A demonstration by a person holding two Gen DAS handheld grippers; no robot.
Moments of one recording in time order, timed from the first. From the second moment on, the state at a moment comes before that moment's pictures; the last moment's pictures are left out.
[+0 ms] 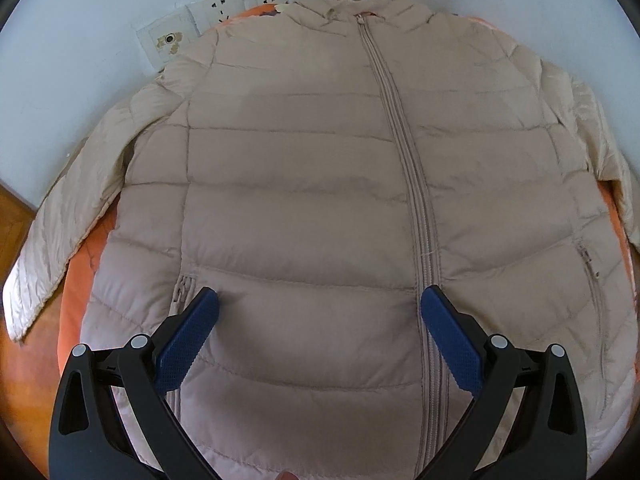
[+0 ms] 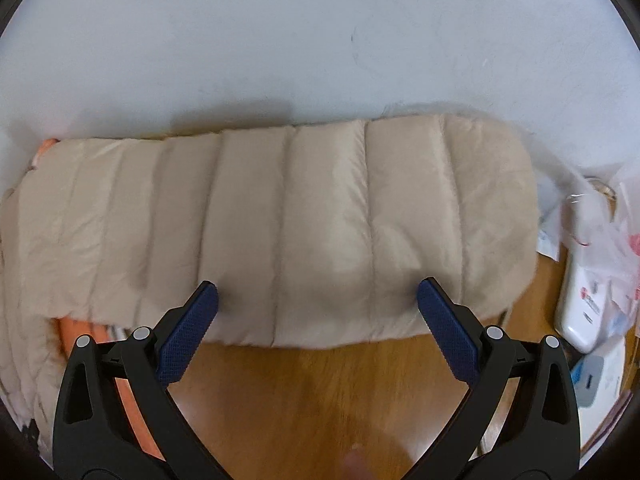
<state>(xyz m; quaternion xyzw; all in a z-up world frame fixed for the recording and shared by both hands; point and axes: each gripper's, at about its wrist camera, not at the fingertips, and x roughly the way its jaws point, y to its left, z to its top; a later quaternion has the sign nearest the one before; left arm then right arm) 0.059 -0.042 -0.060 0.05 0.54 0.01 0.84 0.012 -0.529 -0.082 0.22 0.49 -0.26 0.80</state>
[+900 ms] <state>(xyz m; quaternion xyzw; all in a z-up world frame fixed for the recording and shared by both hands) 0.049 -0.032 -0.053 0.02 0.53 -0.01 0.85 -0.020 -0.435 0.004 0.16 0.43 -0.18 0.87</state>
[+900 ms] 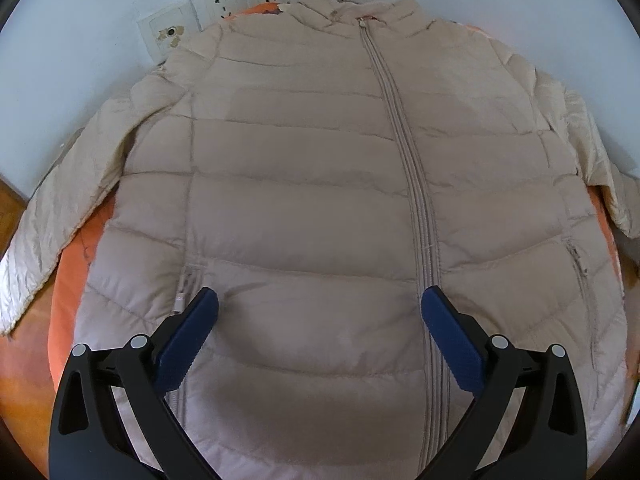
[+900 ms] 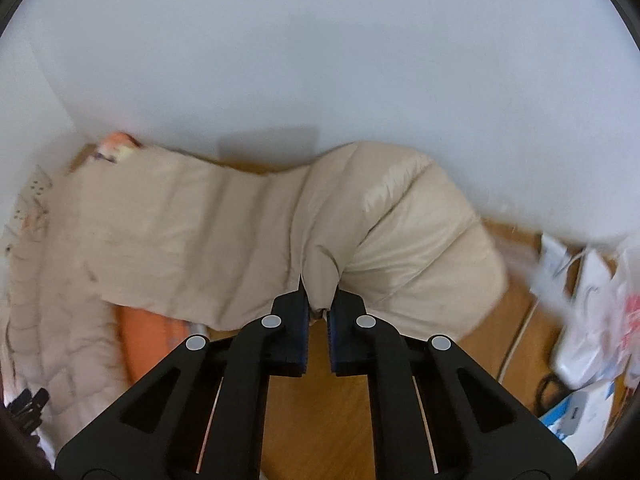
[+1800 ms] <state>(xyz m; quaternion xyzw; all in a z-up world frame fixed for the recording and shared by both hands) 0.061 0.031 -0.015 0.03 0.50 -0.03 0.87 0.028 -0.279 0.079 0.09 0.41 -0.04 0.91</state>
